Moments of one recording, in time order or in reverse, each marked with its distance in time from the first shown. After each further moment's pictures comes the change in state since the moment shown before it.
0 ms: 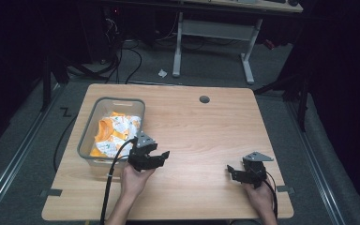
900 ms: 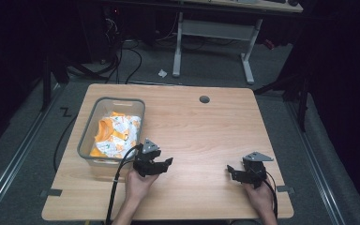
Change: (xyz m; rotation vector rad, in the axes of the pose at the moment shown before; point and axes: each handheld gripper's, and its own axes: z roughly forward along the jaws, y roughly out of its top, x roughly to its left) left arm -0.005 -0.022 0.022 0.041 -0.017 -0.025; right arm 0.000 0.000 0.000 0.000 0.000 0.000
